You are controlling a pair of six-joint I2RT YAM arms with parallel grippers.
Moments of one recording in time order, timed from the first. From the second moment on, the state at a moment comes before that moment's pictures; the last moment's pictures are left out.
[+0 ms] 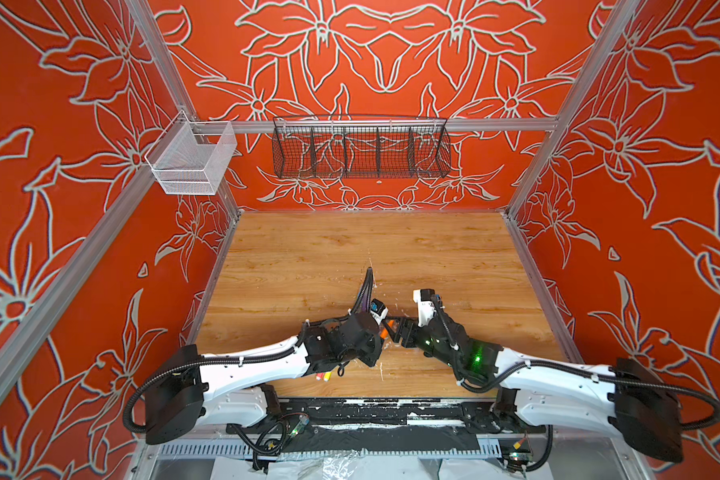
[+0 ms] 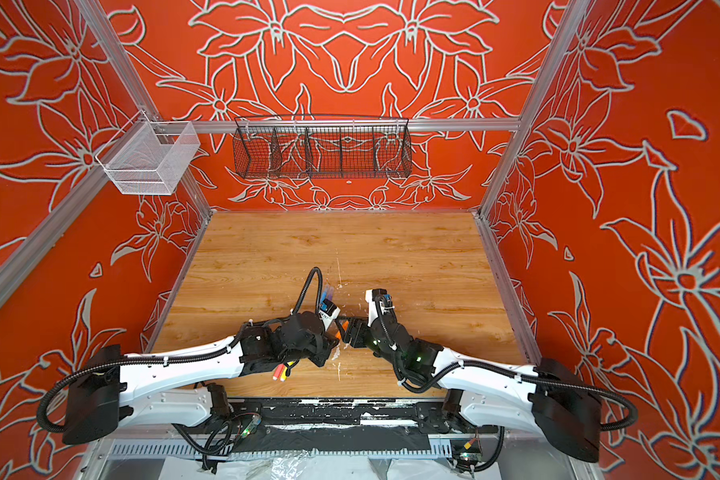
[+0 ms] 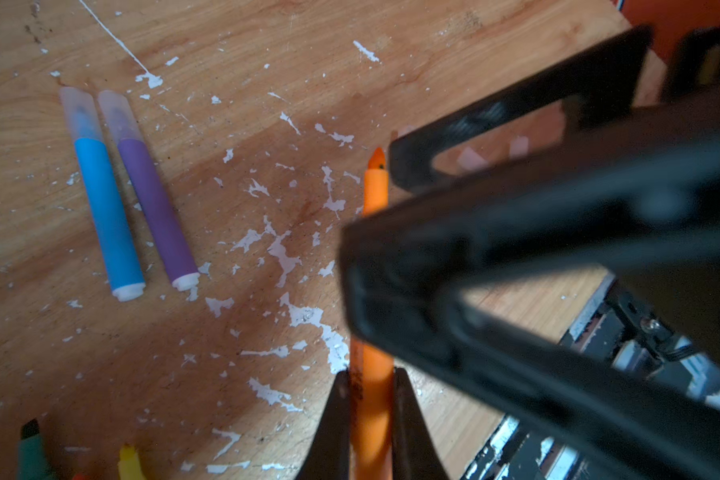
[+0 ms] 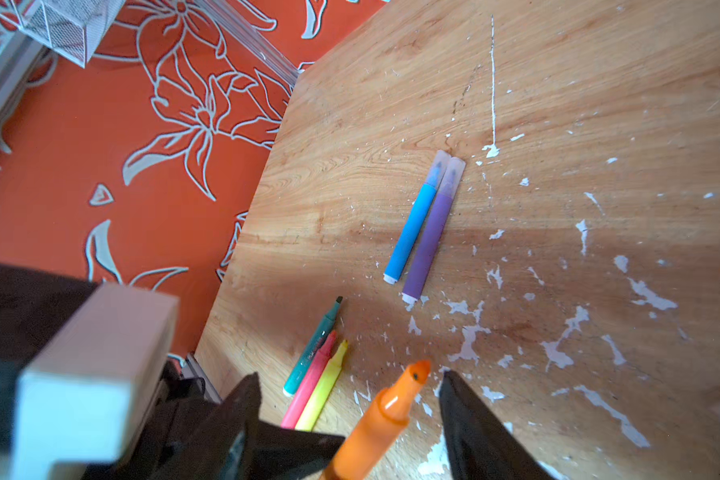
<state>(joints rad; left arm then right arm) -1.03 1.20 0.70 -0.29 -0.10 -0.47 1.03 1.10 0.42 0.29 0.19 0.98</state>
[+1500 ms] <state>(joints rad) -1.03 1.21 0.63 -0.17 -0.15 -0.44 1.12 1.30 0.41 0.63 0.28 1.16</state>
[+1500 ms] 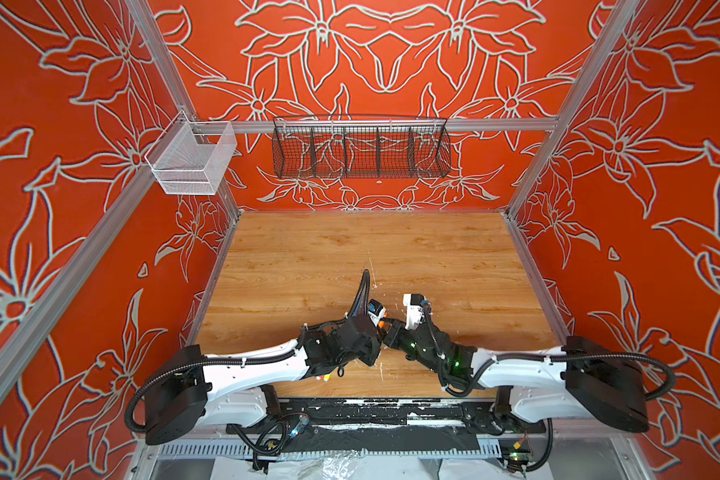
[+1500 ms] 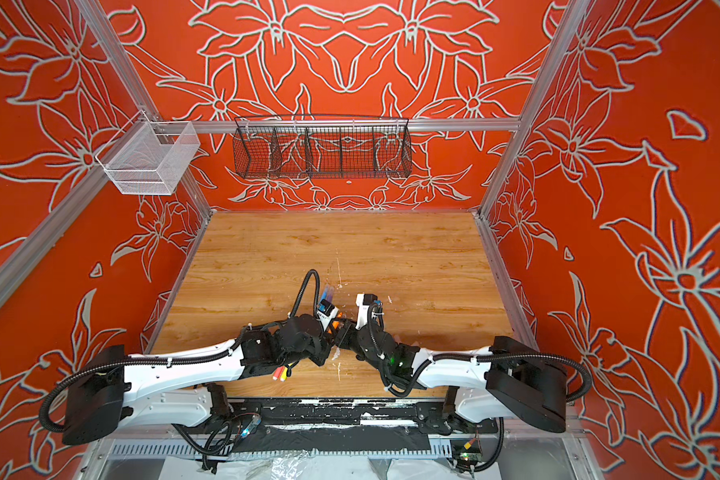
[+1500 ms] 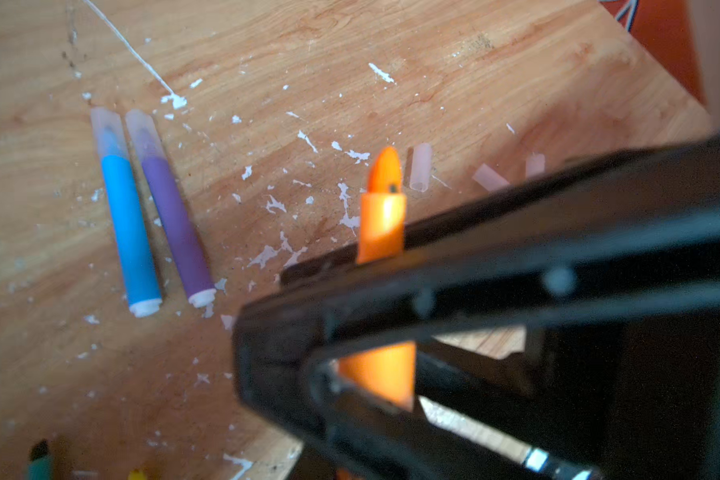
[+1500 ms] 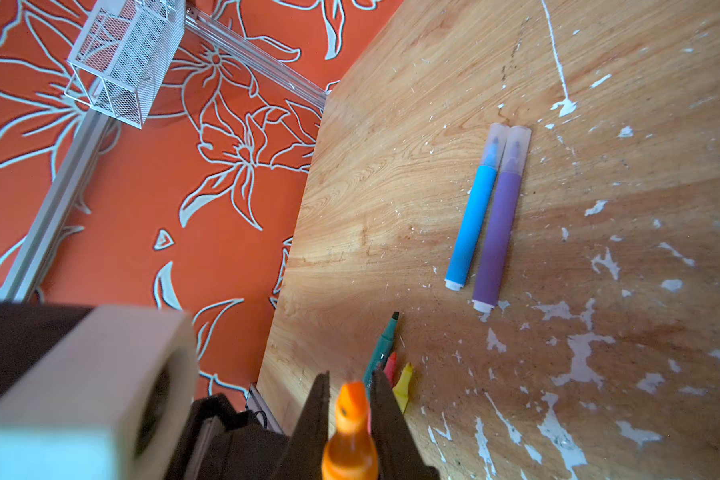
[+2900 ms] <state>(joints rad) -0.89 1.05 0.55 -0.22 0.10 -0.37 1.12 1.33 0.62 -0.54 0.45 1.03</state>
